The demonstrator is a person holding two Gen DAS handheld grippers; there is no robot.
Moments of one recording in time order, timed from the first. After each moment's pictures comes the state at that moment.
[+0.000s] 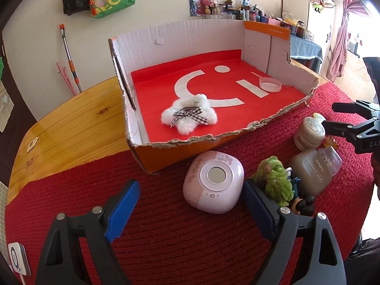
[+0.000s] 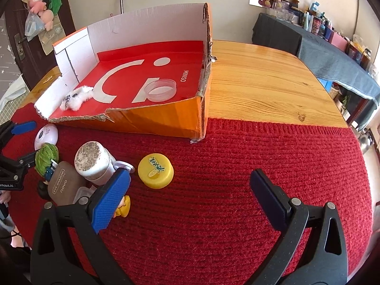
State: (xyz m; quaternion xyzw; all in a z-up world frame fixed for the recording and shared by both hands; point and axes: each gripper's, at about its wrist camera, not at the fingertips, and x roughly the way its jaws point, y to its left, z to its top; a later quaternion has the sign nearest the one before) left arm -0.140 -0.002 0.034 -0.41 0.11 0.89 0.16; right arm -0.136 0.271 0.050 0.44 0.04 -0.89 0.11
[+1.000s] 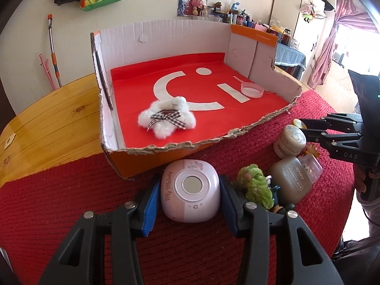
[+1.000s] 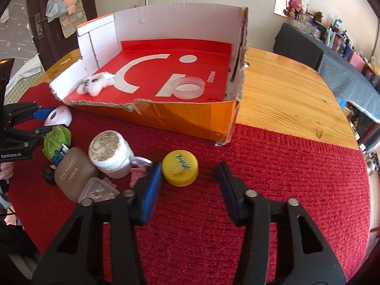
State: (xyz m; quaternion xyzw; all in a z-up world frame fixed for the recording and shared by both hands) left arm -0.144 -0.002 0.033 -0.42 0.06 0.88 0.22; right arm -0.133 0.253 0.051 0.43 0.07 -0.88 0.18
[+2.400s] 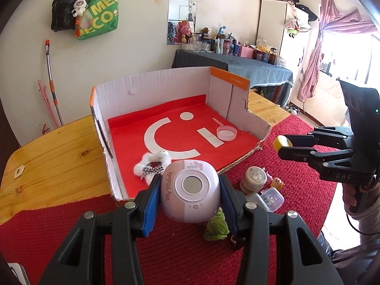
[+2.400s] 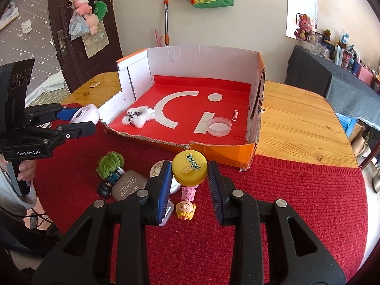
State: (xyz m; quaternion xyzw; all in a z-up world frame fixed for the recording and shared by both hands) left arm -0.131 0.012 0.103 -0.35 0.06 0.90 0.25; right arm -0.105 0.241 0.114 0.37 0.06 -0.90 0.22
